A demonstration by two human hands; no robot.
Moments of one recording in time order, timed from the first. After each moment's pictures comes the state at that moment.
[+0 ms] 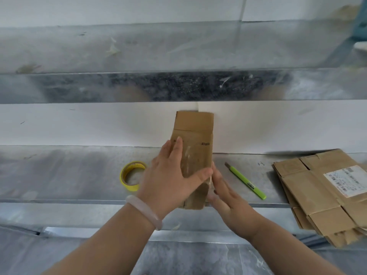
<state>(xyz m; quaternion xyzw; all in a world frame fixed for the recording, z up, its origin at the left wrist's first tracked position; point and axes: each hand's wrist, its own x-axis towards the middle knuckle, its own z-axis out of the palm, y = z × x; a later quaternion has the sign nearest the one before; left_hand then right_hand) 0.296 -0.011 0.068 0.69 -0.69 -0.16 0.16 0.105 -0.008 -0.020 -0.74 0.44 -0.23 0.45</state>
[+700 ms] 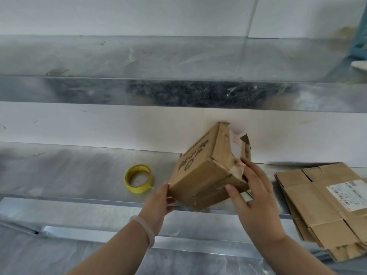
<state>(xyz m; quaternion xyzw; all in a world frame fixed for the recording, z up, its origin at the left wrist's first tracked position) 0.316 -0.006 -0.037 0.62 -0.19 -0.60 0.47 0.094 0.001 0.007 -0.69 0.54 -0.45 0.17</state>
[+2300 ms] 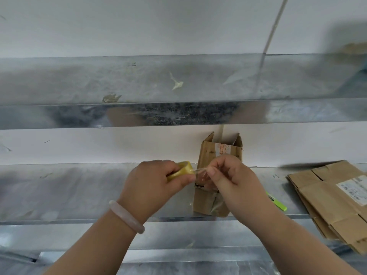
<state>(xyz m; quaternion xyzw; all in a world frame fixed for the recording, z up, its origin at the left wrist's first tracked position) 0.411 -0.007 0.102 0.60 -0.76 -0.07 0.24 0.216 0.008 0.116 -0.64 0.55 -0.37 0.39</state>
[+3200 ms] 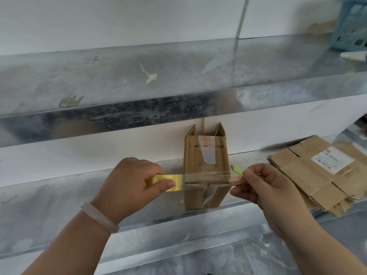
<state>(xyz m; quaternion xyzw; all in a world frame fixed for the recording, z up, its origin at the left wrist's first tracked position) 0.441 -0.042 0.080 0.44 -0.87 -0.04 0.20 0.166 0.032 0.088 -0.35 0.59 -0.54 0.48</state>
